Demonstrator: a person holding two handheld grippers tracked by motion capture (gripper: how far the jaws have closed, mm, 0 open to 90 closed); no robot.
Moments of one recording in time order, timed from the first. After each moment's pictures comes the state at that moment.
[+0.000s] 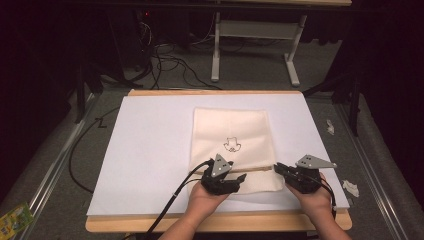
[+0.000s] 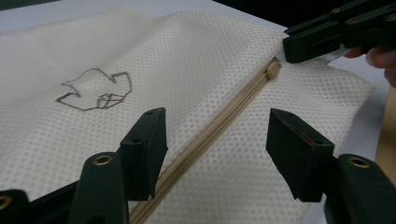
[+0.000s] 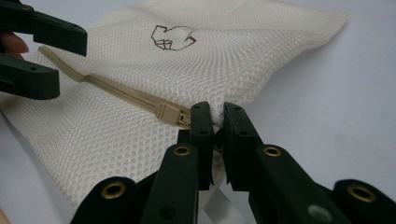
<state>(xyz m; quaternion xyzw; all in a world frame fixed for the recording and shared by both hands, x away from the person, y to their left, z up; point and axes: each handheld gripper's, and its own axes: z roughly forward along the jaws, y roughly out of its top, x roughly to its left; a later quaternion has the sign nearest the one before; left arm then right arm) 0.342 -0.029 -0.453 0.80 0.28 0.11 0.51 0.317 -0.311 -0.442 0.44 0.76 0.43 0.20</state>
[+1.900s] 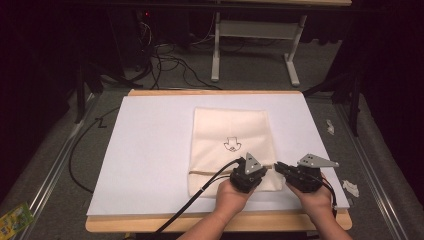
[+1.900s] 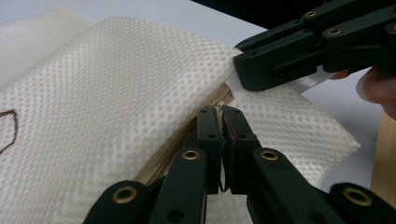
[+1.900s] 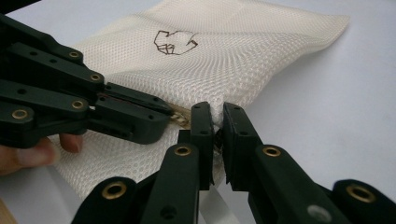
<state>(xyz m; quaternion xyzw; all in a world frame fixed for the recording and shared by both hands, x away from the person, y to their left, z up) 0.346 -0.100 -0.457 0.82 0.27 0.10 0.49 0.318 -0.314 -0.440 0.44 0.76 0.44 0.20</state>
